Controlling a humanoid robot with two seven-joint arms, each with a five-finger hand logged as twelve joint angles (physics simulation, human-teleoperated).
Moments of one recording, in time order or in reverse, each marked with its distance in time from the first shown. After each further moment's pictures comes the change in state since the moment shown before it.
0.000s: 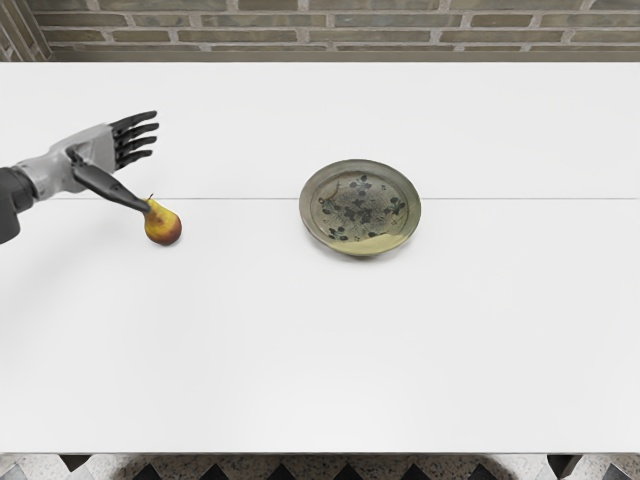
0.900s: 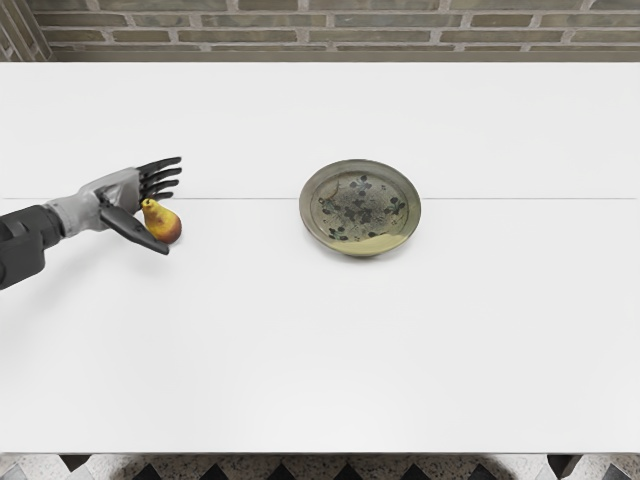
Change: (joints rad) left arm 0.071 -0.081 0.027 0.051 0.090 0.000 -0.055; right arm 0.000 0.000 0.000 0.000 0.000 0.000 0.000
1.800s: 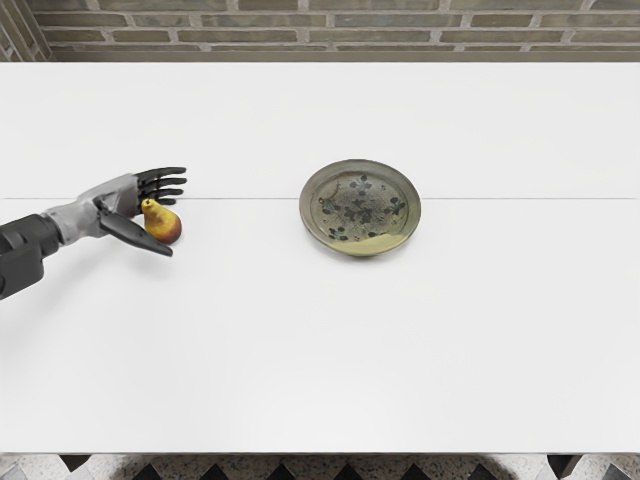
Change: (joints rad) left arm 0.029 -0.020 -0.001 0.049 0.069 0.000 -0.104; right arm 0.000 0.000 0.000 0.000 0.000 0.000 0.000
